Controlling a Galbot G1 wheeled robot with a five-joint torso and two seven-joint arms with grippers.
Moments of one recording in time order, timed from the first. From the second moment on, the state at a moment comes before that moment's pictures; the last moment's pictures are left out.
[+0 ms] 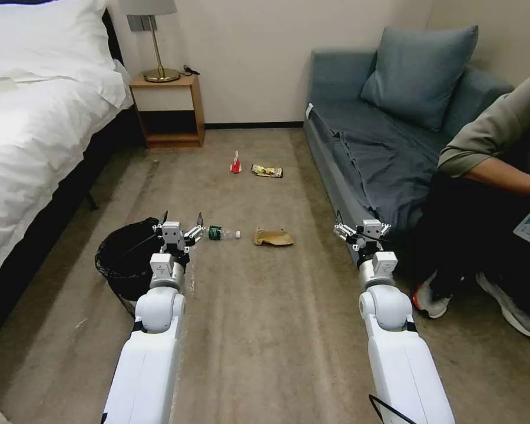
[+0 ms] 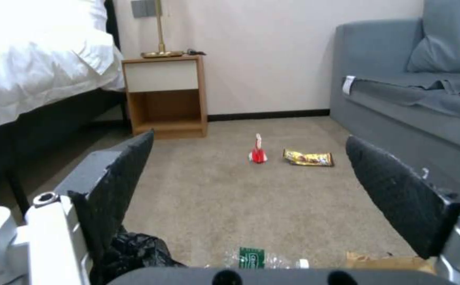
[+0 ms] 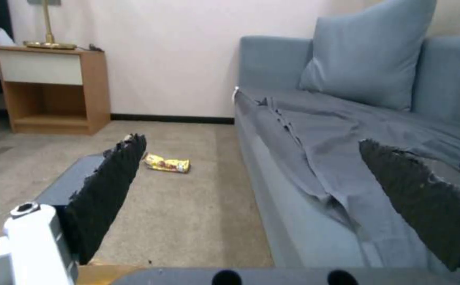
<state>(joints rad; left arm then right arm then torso) 1.00 -1.50 -0.55 -1.60 0.00 0.00 0.00 -1.00 1.50 0.55 1.60 0.00 0.00 0.00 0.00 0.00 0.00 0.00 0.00</state>
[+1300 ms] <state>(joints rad) 1.29 -1.49 -0.77 -2.10 -0.11 0.27 -0.05 -1.37 1.43 0.80 2.10 0.19 -0.11 -0.05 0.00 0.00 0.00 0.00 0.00</state>
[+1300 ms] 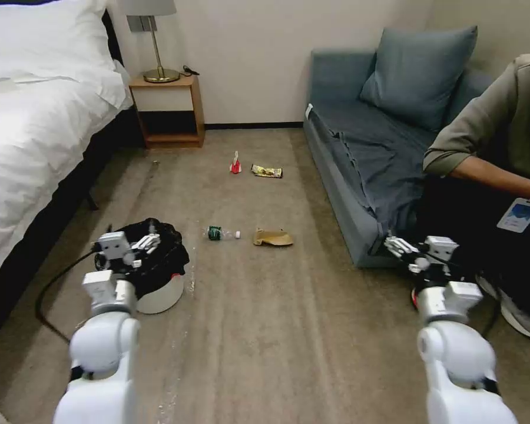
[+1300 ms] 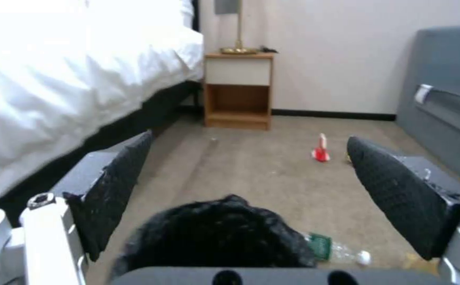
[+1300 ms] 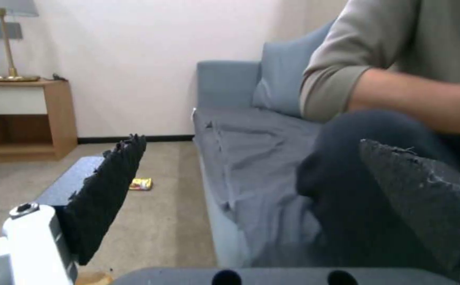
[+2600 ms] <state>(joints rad) 1.16 -1.49 -0.86 -1.88 -0.48 0.45 -0.43 -1.40 1.38 0.65 1.95 0.12 0.09 -0.34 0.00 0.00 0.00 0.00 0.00</state>
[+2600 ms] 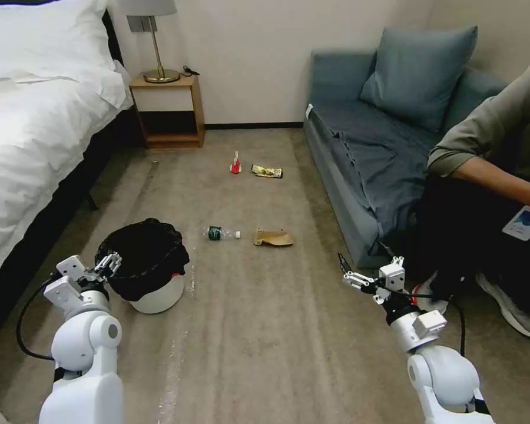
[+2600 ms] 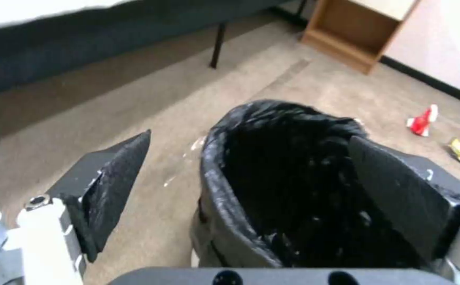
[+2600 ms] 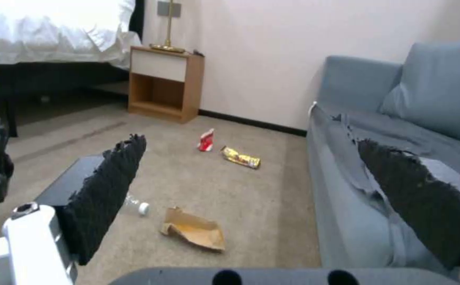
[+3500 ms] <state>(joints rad) 0.93 -1.50 -0.88 -1.50 -0.55 0.45 -0.48 -1.45 1.38 0.68 1.94 0.13 0.17 -0.41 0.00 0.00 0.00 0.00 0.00</state>
